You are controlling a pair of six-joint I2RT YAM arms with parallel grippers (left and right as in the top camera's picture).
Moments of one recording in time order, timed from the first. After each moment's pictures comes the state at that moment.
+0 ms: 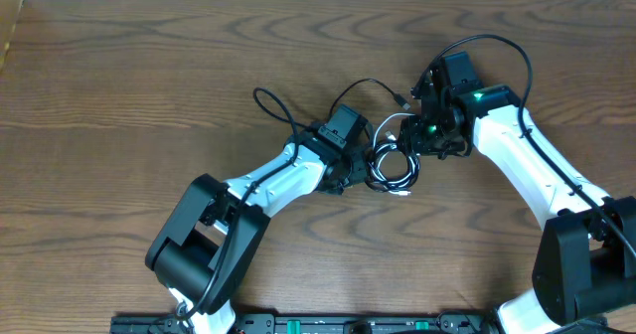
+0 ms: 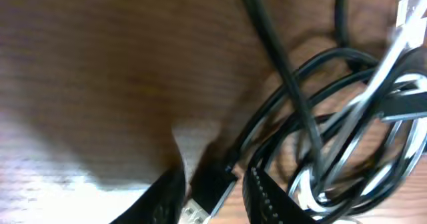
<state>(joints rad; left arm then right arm) -0.63 1.87 1.08 -0.43 0.18 -0.91 0.29 1.73 1.24 -0.83 -0.26 0.23</state>
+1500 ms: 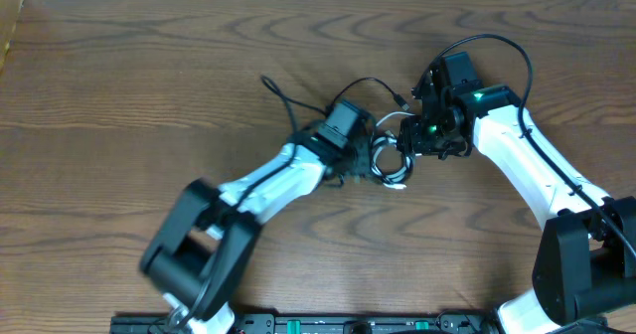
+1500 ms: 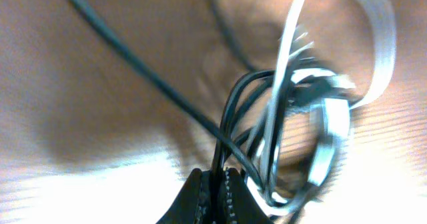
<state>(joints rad) -0.62 1.81 1.08 -0.33 0.14 -0.67 0.29 1.73 1.24 -0.83 -0.25 0.23</state>
